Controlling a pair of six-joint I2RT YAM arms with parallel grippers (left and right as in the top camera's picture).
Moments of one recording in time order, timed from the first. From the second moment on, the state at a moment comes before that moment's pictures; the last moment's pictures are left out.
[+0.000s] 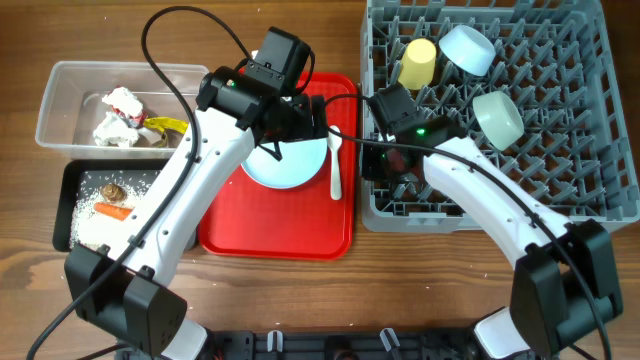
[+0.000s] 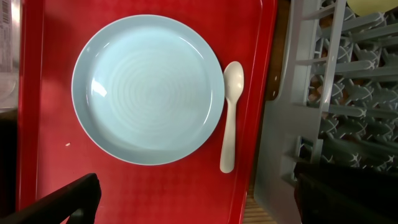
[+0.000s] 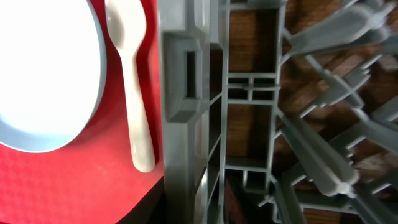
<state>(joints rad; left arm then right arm) -0.48 1.71 1.64 -1.11 -0.02 -0.55 0.47 1.68 1.19 -0.78 -0.07 0.52</state>
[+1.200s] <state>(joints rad) 0.08 1.54 1.64 -1.23 -0.15 -0.58 0.68 1.65 1.33 -0.72 -0.09 0.41</state>
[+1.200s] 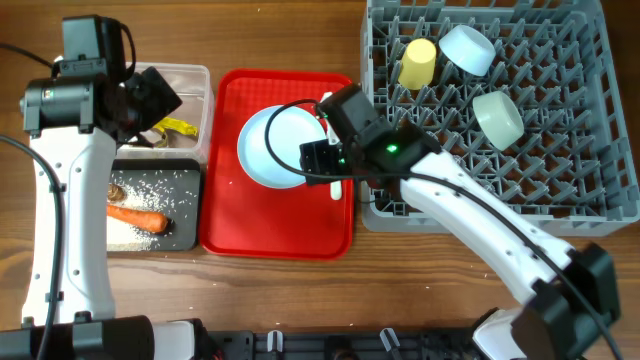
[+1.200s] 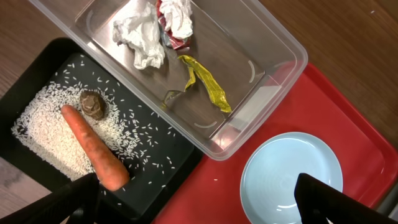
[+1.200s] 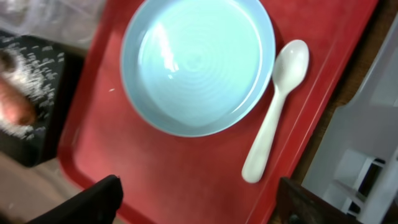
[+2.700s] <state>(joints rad) 0.08 1.54 1.64 -1.23 -0.15 -0.58 0.68 1.97 1.33 -0.53 0.17 0.31</state>
